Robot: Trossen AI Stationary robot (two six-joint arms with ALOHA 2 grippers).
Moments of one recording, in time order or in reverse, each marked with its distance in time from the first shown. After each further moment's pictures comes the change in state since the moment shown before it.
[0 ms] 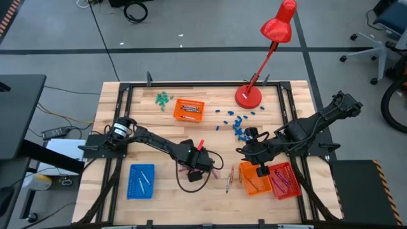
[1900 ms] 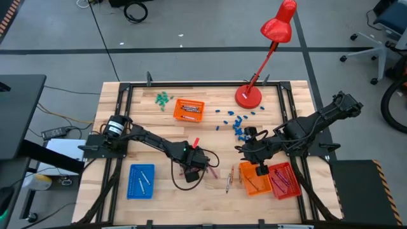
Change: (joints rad) left arm 0.004 -0.041 -0.137 0.098 0.130 -0.081; right arm -0.024 0.000 0.000 0.010 -0.037 -0.006
